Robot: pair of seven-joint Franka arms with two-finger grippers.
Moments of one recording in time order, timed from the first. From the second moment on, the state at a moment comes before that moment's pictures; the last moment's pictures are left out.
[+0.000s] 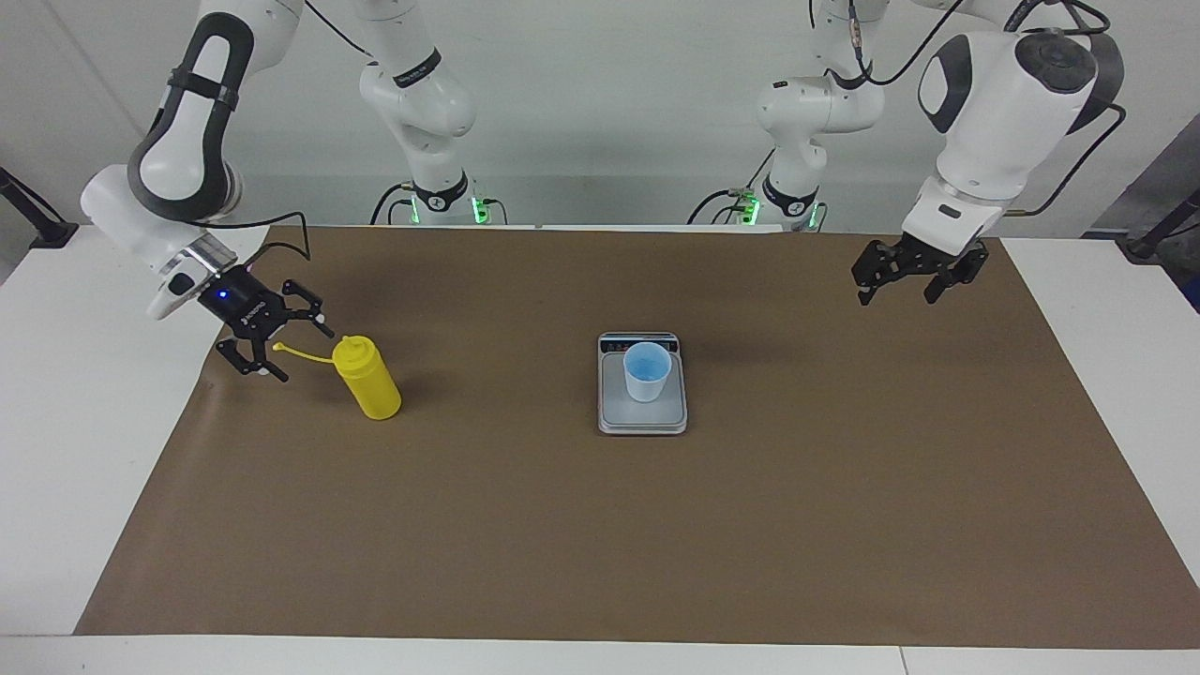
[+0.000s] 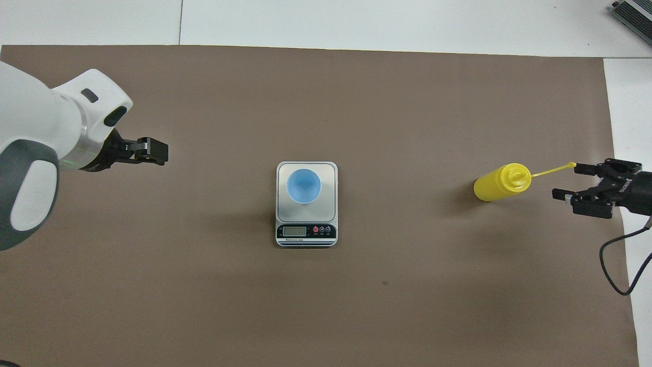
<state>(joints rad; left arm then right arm) 0.02 -0.02 -0.15 -1.71 0.00 1.69 -0.08 -0.49 0.10 0.08 -2.16 1.01 2.06 -1.68</state>
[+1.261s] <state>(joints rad) 0.09 -0.08 -0.14 -1.65 -0.01 1.56 0.03 -0.43 0.26 0.09 -2.20 1.37 2.00 -2.07</state>
